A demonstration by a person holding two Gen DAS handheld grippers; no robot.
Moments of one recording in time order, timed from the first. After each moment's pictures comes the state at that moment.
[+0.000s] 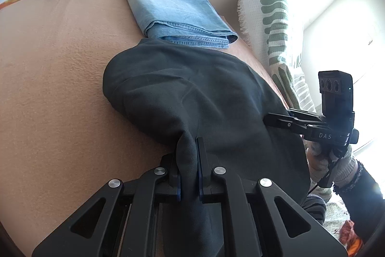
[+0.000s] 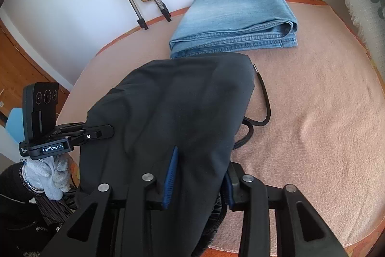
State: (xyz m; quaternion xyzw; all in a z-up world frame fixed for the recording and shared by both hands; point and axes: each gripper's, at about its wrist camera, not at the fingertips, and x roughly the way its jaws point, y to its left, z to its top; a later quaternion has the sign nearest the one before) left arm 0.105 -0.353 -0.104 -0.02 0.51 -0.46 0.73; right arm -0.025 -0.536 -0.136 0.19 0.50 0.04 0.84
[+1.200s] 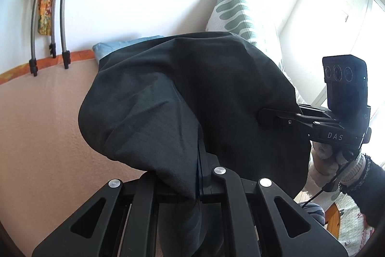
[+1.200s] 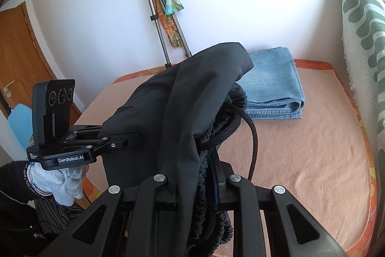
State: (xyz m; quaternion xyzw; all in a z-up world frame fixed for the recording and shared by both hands) left arm 0.092 -0.367 -0.013 0.03 0.37 -0.51 0.78; right arm -0.044 -0.500 -0.036 0.14 0.38 0.05 0.92
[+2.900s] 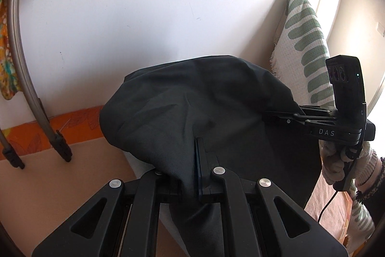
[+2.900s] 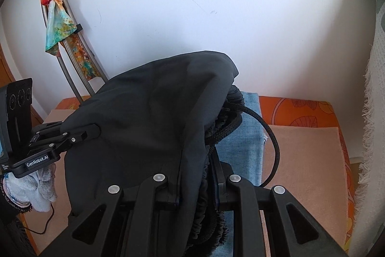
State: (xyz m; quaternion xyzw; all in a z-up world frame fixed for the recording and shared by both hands) left arm 0.322 -0.485 -0.048 0.04 0.35 -0.45 0.82; right arm 0.210 -0.660 -0.099 0.11 0.41 -0.01 0.91
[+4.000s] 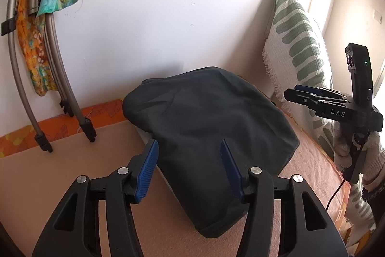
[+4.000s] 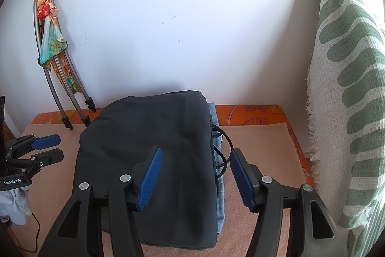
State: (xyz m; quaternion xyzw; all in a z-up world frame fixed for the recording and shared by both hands) left arm 0.266 -0.446 -0.001 0.08 0.34 -0.43 0.83; right arm 0.137 -0.638 -0.045 0.08 0.36 -0.15 0.92
